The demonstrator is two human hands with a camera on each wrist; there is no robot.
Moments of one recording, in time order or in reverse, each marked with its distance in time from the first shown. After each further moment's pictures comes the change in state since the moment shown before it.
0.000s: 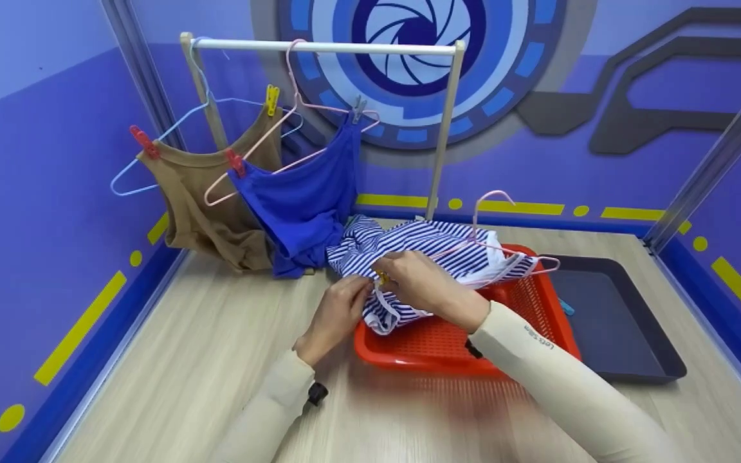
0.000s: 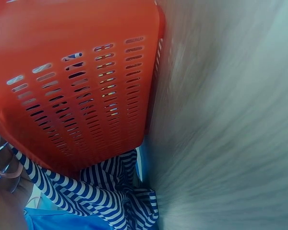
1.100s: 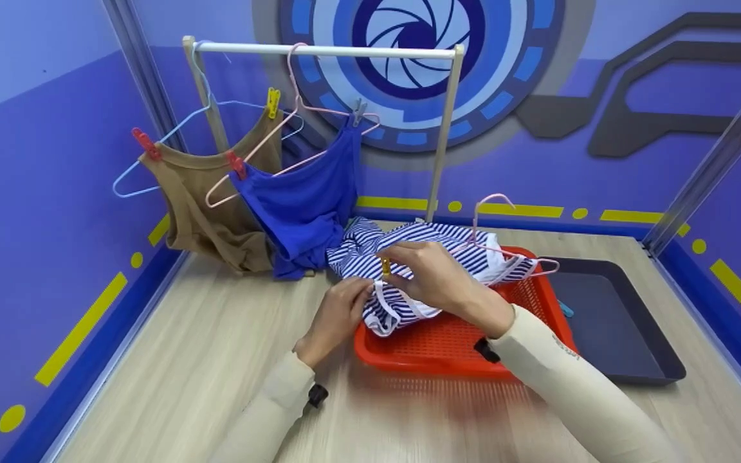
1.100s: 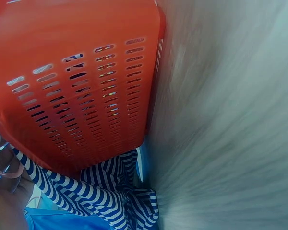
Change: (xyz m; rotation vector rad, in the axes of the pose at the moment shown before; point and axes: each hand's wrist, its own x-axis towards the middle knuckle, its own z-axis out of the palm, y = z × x) left_hand -0.001 0.000 0.000 0.007 0.011 0.035; right_hand -0.010 -0.011 -0.039 0.077 0.171 -0.059
